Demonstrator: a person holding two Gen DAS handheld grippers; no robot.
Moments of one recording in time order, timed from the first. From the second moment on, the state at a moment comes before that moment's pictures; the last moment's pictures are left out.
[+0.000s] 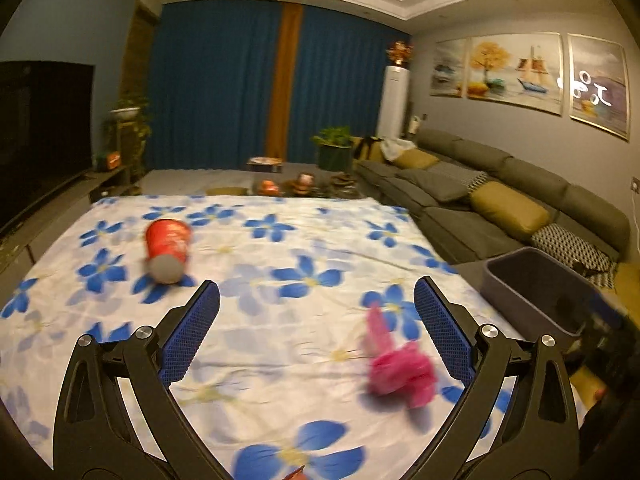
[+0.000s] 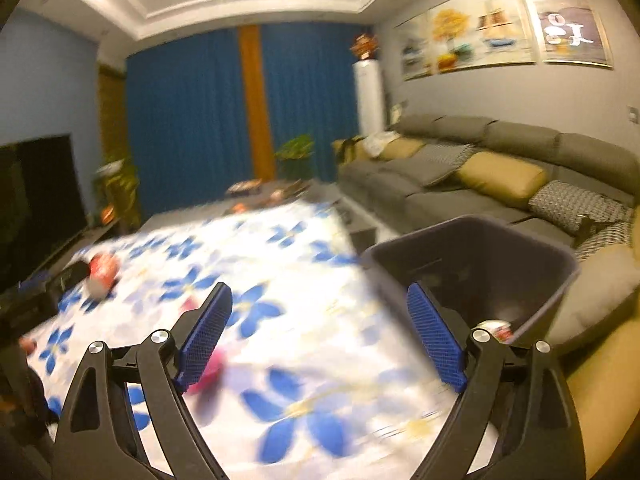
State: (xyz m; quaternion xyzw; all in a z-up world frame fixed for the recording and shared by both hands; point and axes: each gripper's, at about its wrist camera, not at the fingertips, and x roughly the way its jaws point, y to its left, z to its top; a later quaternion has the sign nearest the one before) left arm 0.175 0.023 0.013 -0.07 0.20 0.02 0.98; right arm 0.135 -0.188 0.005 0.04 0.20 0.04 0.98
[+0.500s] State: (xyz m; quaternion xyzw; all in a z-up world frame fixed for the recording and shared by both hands) left arm 0.131 0.127 0.014 -0.09 0.18 0.11 0.97; right arm 0.168 -0.084 -0.041 -0.02 0.28 0.09 0.96
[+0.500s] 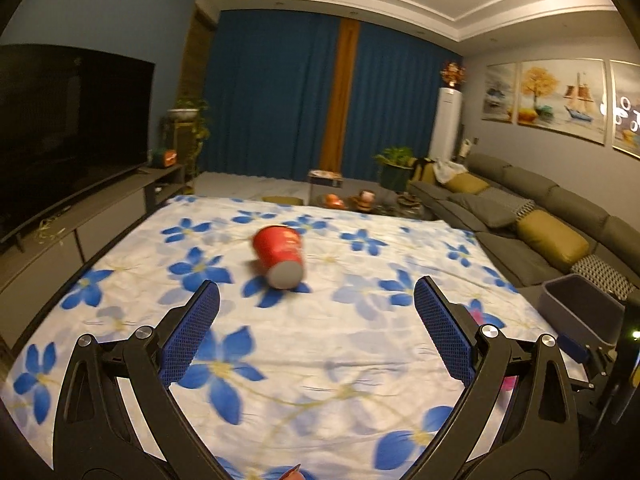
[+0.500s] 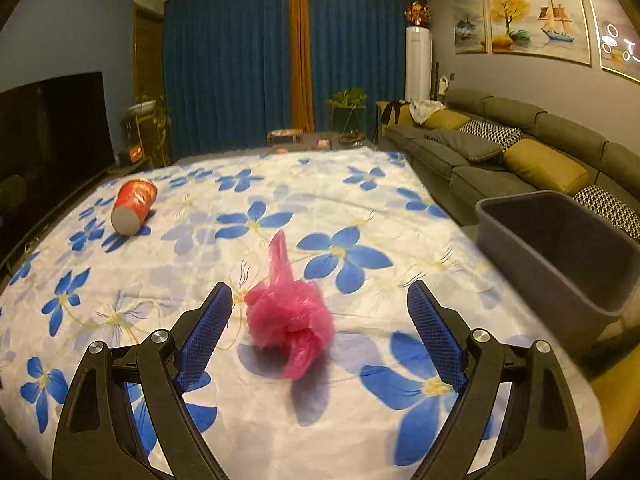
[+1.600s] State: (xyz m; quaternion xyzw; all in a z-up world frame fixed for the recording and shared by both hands) left arm 0.253 0.175 -0.011 -0.09 0.24 0.13 0.96; right arm 0.203 -0.098 -0.012 0.02 0.27 0.08 0.96
